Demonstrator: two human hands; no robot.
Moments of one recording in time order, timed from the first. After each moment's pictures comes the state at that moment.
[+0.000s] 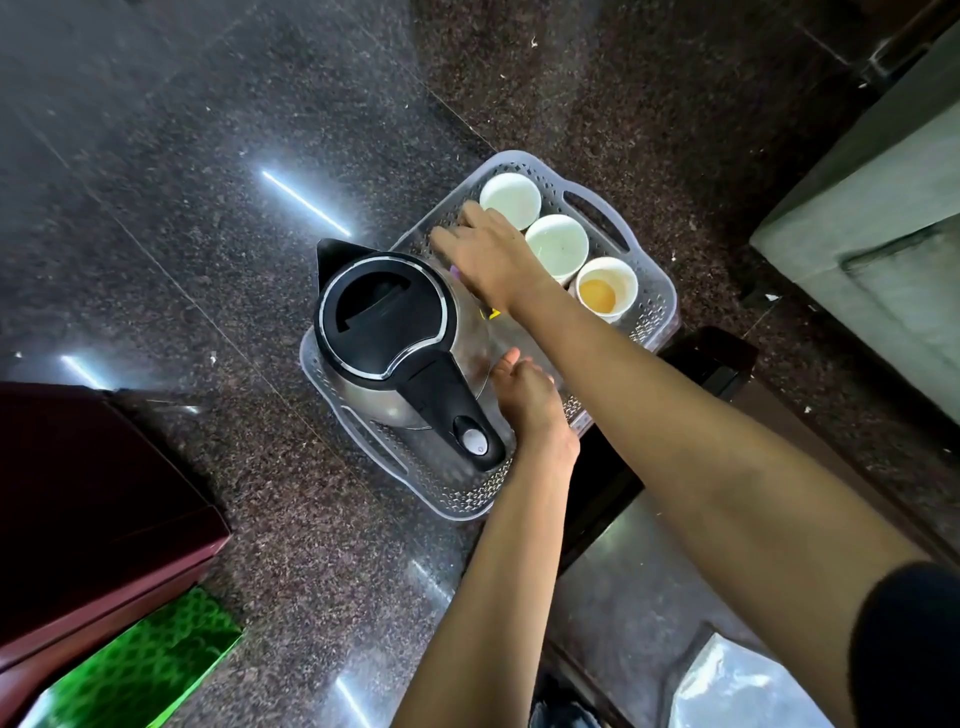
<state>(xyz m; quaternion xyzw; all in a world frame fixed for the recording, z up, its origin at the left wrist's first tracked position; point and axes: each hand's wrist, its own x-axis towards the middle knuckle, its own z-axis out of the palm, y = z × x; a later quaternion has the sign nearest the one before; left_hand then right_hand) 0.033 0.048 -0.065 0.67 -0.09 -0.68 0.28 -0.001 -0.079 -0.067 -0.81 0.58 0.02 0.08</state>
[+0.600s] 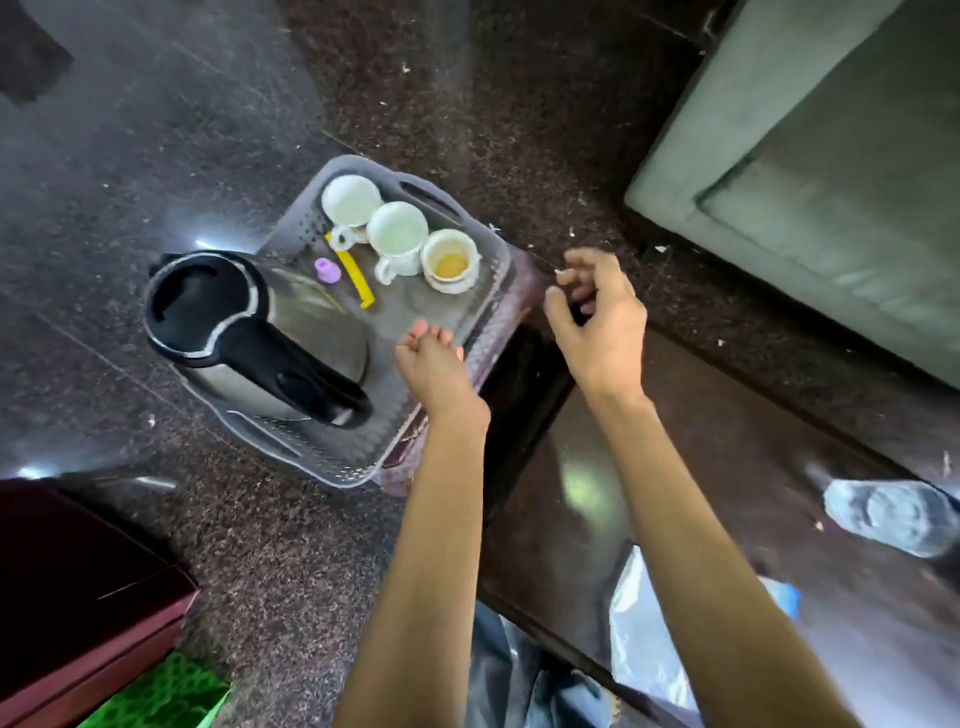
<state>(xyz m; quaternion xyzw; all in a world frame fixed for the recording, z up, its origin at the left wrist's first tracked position) -0.003 0.087 -0.035 0.63 -0.10 -0.64 0.43 -0.113 0.163 -0.027 -0.36 0.80 -0.46 0.11</state>
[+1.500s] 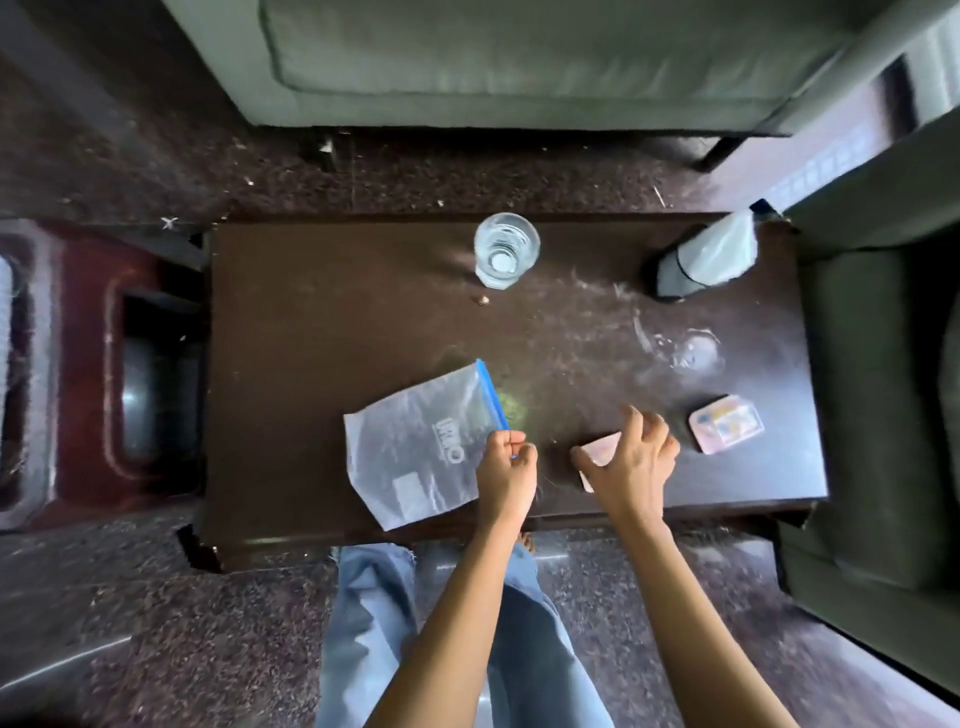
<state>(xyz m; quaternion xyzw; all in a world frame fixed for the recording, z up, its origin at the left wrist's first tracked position) -0.049 0.597 -0.104 0.46 -0.63 -0.60 -0.16 -0.088 0.739 -0.126 0.07 0.98 -0.11 0.15</state>
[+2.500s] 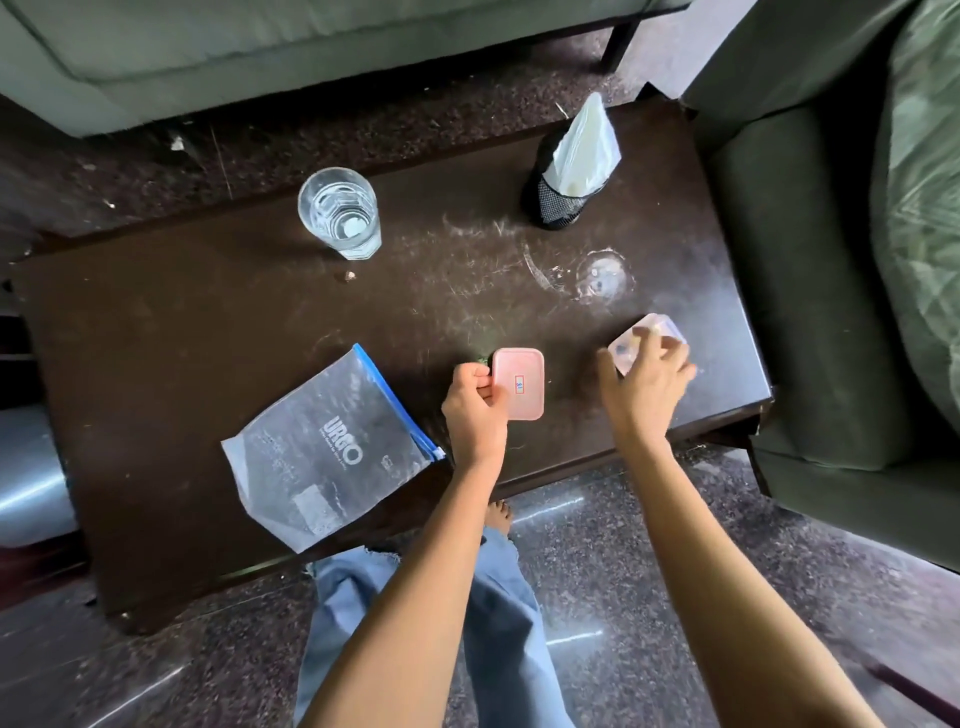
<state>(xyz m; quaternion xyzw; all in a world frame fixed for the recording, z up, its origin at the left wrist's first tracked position) -0.098 0.685 -0.163 0.32 -0.79 -0.51 -0.06 -0.142 0.851 -0.161 0.23 0.96 -0.17 0.04</state>
